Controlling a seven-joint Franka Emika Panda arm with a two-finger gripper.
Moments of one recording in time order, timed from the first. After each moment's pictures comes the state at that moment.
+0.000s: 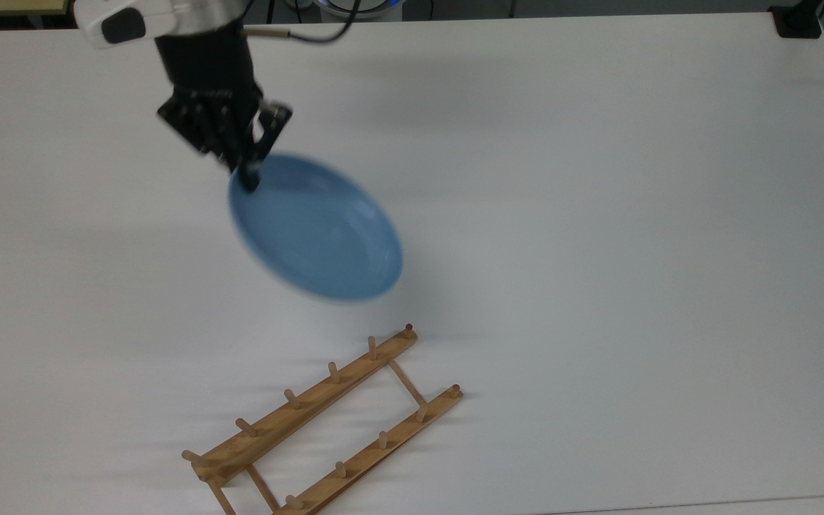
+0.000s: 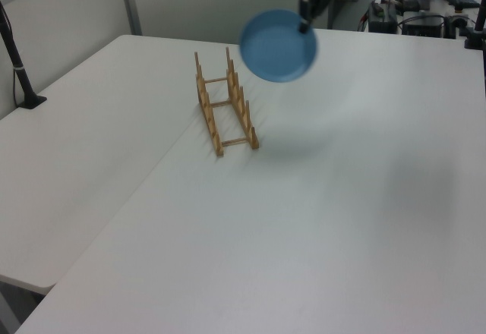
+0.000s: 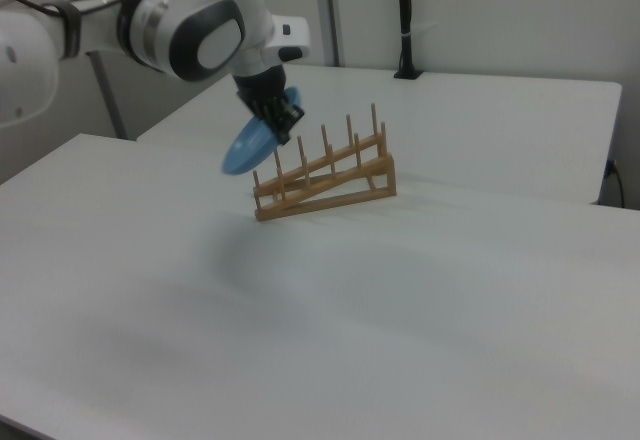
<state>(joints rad) -0.11 0.19 0.00 -1.59 0.15 2.10 0.06</state>
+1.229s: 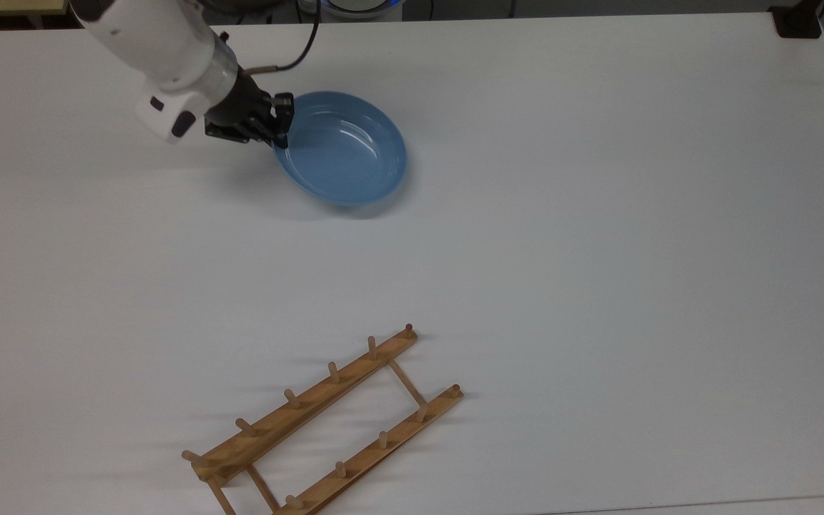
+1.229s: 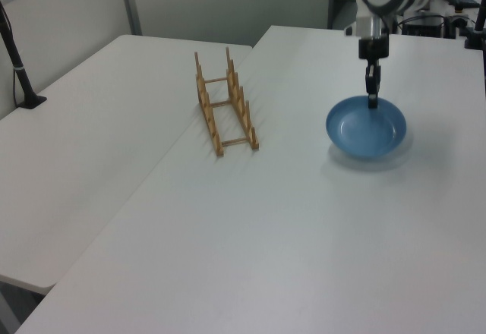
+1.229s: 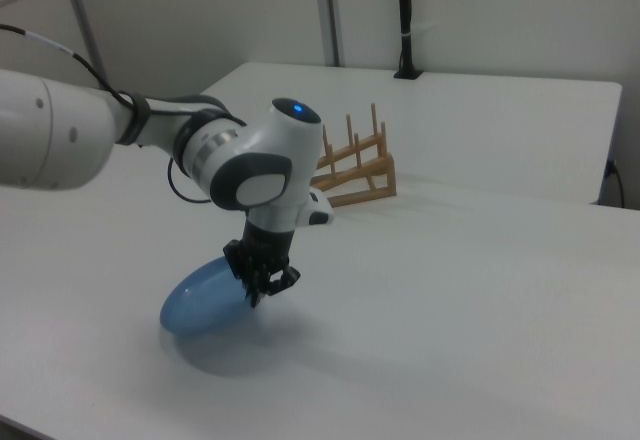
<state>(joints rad) -0.25 0.20 0.00 -1.96 0.26 1.91 -0.47</state>
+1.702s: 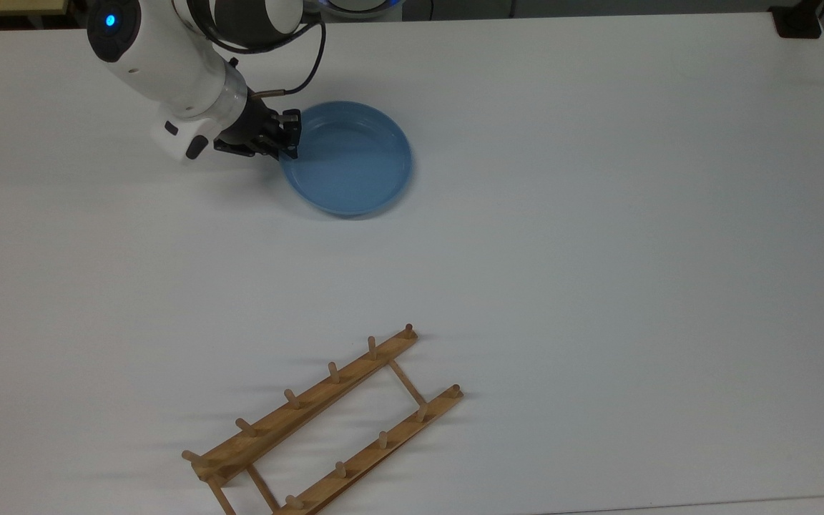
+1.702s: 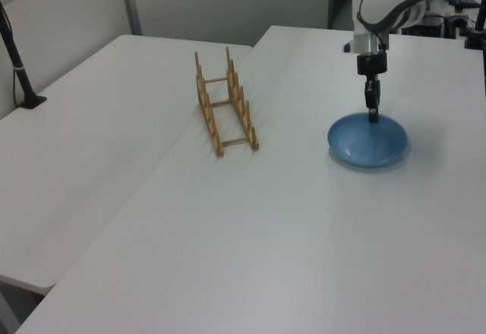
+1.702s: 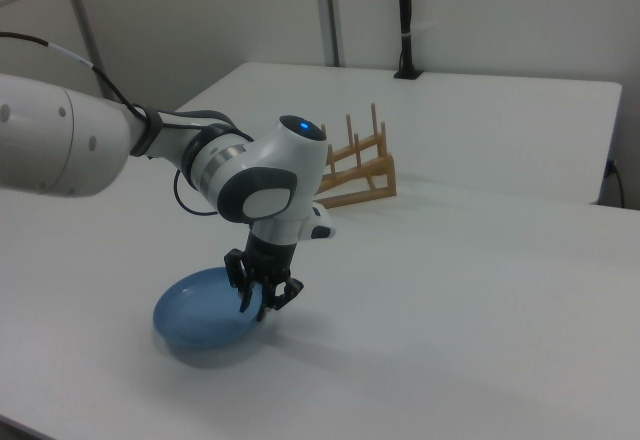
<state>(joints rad) -0.25 0.25 0.00 -1.97 0.26 1.93 -0.48</state>
